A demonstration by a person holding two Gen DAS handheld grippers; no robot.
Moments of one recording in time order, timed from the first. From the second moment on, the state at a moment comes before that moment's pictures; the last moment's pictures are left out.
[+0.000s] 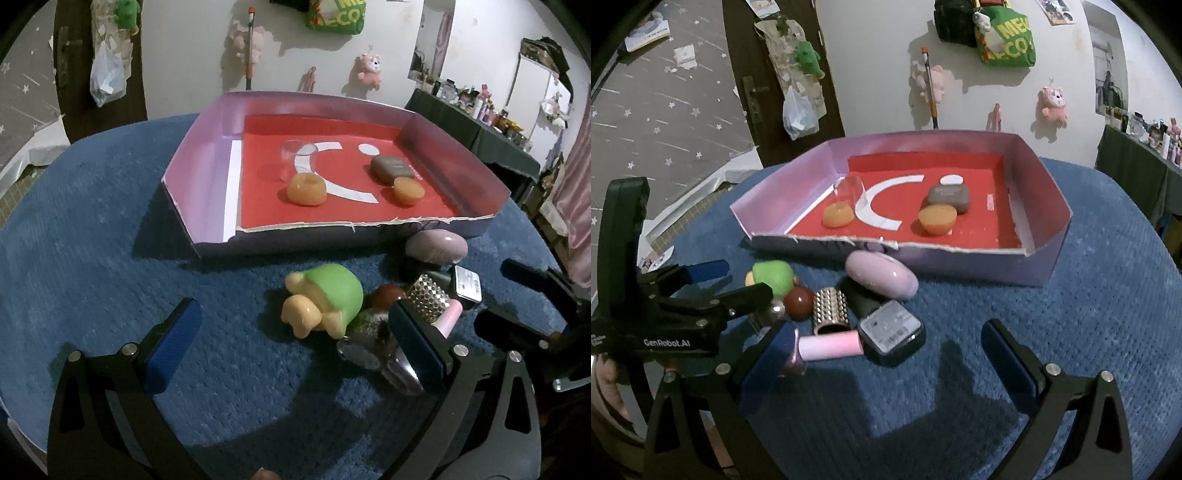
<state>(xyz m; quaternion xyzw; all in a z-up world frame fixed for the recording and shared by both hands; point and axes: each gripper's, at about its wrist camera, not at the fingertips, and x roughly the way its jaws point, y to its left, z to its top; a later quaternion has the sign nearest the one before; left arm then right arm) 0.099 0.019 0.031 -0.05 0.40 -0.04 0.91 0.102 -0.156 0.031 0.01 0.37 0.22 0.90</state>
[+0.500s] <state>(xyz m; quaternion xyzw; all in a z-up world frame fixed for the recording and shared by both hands) 0.096 0.020 0.024 -0.06 0.42 -0.05 0.90 0.102 -0.152 0.021 0.00 0.38 0.21 0.90</state>
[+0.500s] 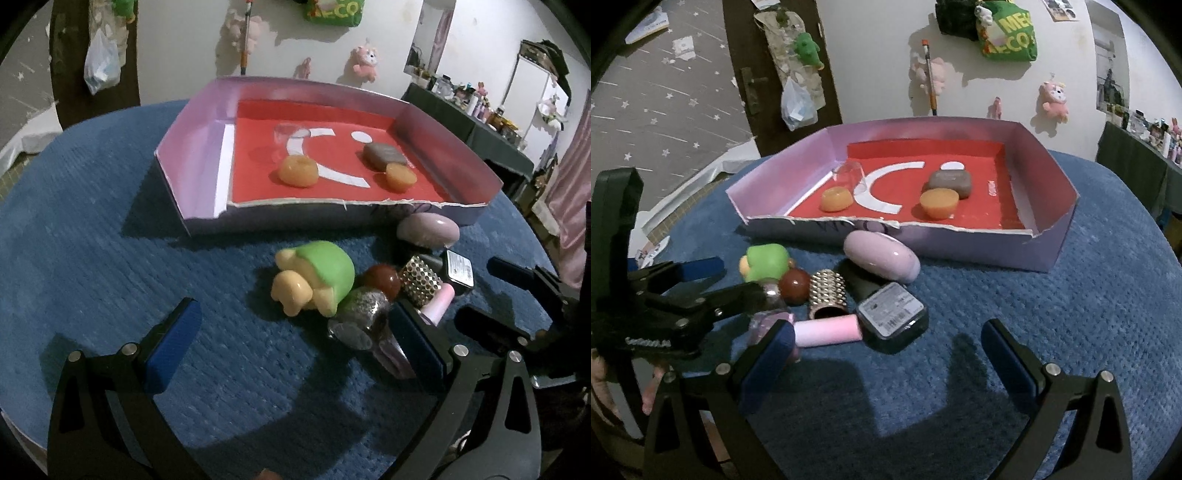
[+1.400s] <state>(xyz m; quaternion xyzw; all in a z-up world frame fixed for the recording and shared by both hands) 0.119 0.037 0.019 -0.09 0.43 -0.03 0.90 0.131 -0.163 0.015 0.00 0.41 0.17 0.90</state>
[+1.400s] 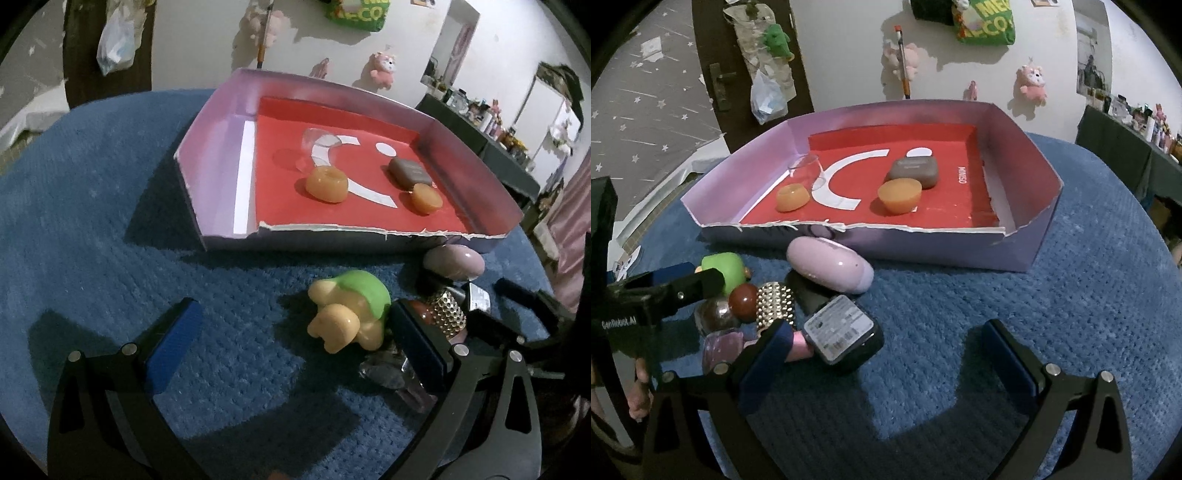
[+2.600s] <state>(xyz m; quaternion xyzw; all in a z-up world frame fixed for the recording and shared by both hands) 0.121 0.000 0.017 0.00 0.42 -0.07 0.91 0.124 -0.157 0.015 -0.01 0.40 0.23 0.89</state>
